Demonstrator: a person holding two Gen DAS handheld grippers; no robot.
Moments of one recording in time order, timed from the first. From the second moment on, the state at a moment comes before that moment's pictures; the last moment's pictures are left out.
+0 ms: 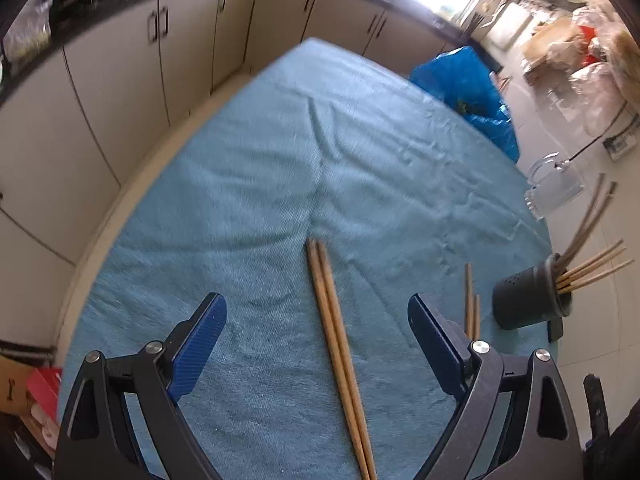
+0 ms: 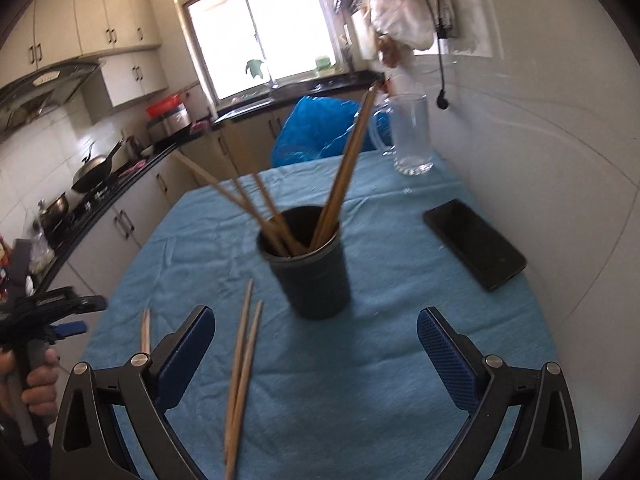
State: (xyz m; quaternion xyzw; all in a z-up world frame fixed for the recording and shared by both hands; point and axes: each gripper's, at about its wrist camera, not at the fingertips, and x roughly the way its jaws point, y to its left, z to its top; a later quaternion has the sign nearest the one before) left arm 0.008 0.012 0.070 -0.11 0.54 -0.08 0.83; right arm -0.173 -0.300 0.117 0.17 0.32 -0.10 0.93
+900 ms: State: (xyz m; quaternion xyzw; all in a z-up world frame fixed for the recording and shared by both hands) left arm 0.048 -0.025 0.020 -0.03 0.56 -0.03 0.83; right arm -0.169 -0.279 0.111 0.16 0.34 -0.05 0.92
